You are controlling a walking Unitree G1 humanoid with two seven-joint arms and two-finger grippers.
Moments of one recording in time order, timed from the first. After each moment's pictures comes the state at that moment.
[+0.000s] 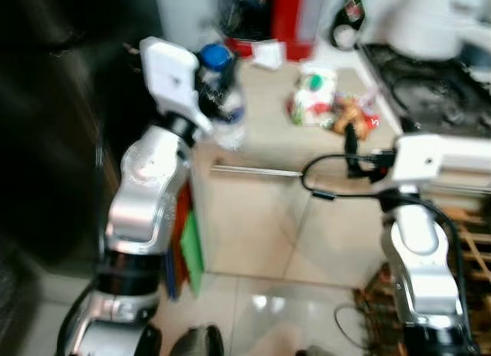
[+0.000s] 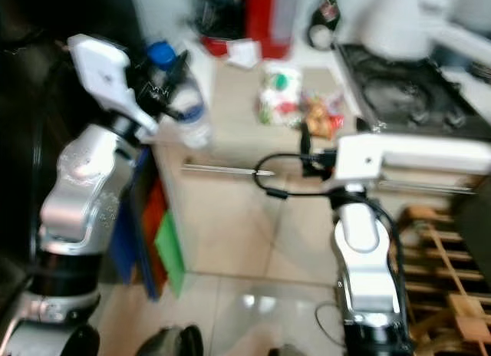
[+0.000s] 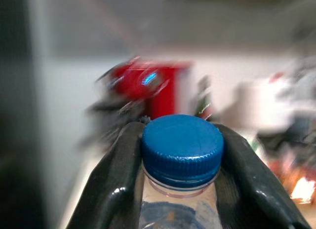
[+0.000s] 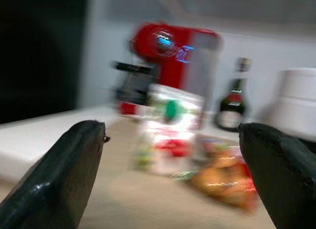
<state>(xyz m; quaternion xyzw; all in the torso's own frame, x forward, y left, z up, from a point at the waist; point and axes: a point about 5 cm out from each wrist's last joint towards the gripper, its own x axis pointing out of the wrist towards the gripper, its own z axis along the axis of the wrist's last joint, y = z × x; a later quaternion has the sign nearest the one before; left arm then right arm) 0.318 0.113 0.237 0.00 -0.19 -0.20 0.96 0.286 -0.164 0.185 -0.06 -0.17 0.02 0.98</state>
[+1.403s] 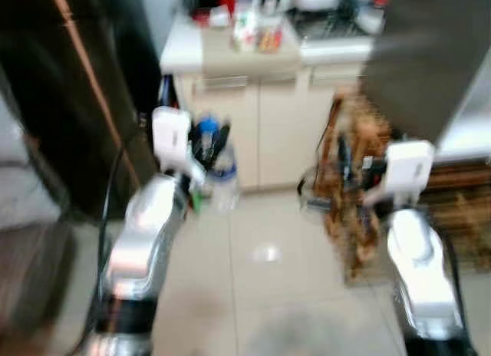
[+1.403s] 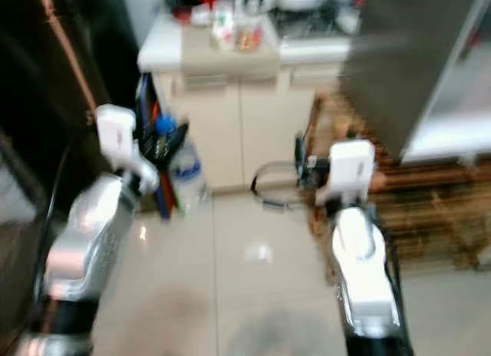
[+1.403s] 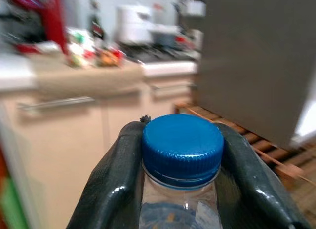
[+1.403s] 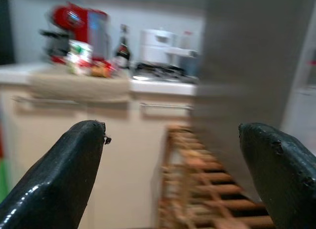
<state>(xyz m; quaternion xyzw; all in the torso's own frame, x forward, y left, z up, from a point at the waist) 0.305 0.117 0.159 -0.06 -0.04 -0.21 0.98 0.273 -0.182 0.149 -0.08 -0.10 0.00 0.99</state>
